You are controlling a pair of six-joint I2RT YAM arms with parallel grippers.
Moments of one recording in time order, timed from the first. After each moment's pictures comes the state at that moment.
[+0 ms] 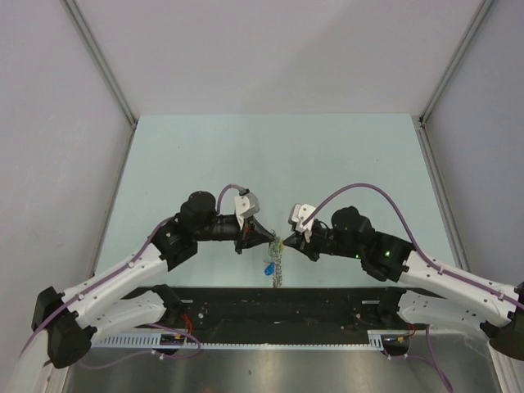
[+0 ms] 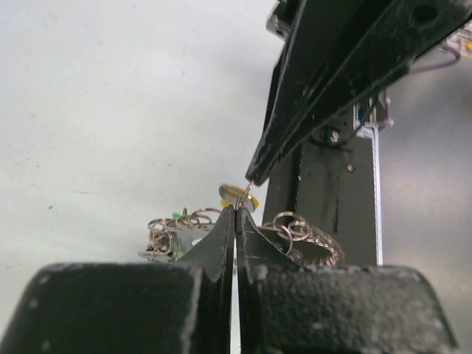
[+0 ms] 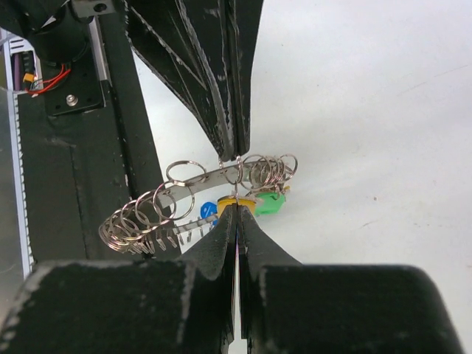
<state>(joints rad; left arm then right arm) -0.76 0.94 0.69 -0.07 0.65 -0.01 1.02 0.88 0.74 -0.22 -0.21 -0.15</state>
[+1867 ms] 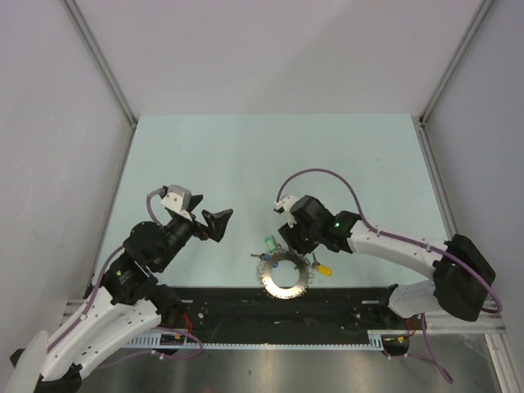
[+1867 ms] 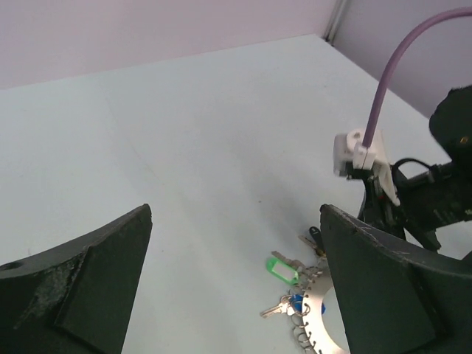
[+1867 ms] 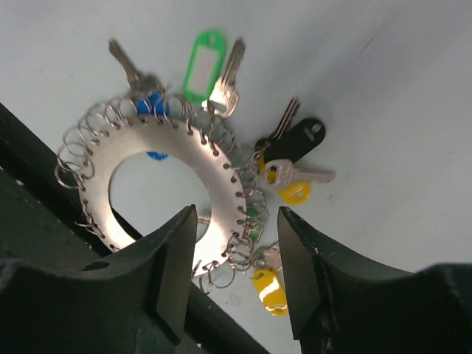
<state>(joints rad) -0.74 0.46 0.63 -0.20 -0.19 -0.16 0.90 1.31 0.87 -0.45 -0.02 0.13</state>
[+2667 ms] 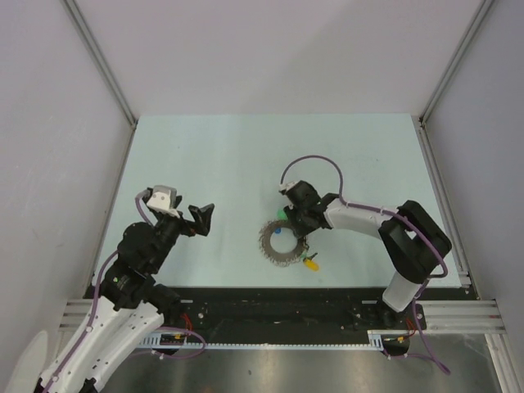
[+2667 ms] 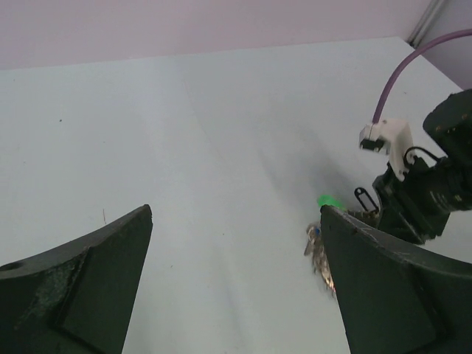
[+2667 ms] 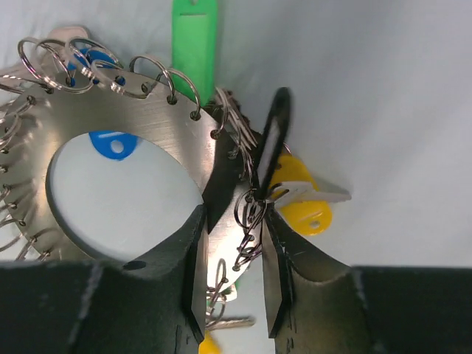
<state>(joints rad) -0.55 0.38 0.58 -0.27 -0.20 -0.13 0.77 1.70 0.98 -0.38 0.07 0.20</state>
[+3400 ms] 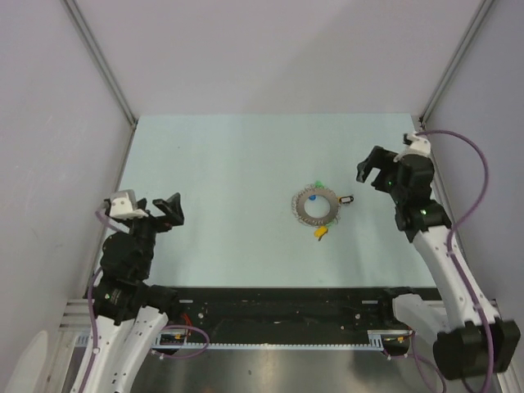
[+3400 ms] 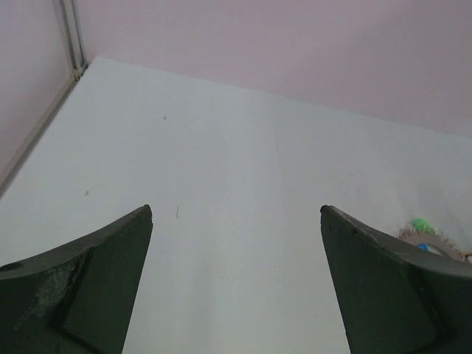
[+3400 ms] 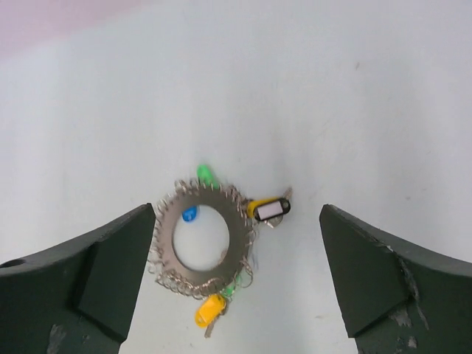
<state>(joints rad) -0.28 0.30 0.59 -0.31 -0.28 -0.24 0.15 1.08 0.91 -0.27 0.06 0.37</state>
